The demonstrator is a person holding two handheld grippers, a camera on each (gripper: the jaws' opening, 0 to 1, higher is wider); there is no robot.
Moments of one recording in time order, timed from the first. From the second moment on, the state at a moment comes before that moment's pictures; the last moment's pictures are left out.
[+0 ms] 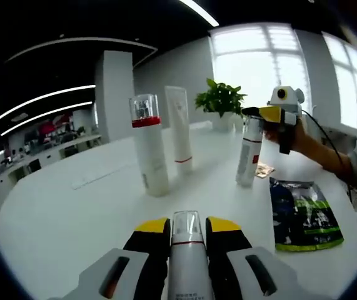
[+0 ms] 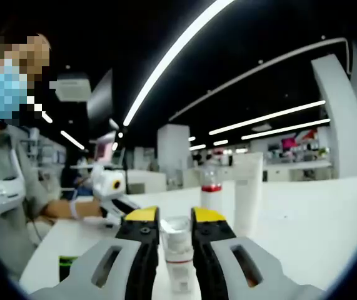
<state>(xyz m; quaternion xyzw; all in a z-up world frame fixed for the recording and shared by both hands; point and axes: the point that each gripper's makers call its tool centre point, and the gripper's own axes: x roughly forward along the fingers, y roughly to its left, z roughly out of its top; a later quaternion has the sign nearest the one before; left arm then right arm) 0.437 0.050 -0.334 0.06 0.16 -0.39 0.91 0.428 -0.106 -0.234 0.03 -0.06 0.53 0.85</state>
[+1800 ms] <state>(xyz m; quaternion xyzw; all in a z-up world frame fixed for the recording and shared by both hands) 0.418 0.050 -0.380 0.29 0.49 -0.38 0.73 0.425 -0.098 -0.238 0.01 -0.07 0.53 0.85</state>
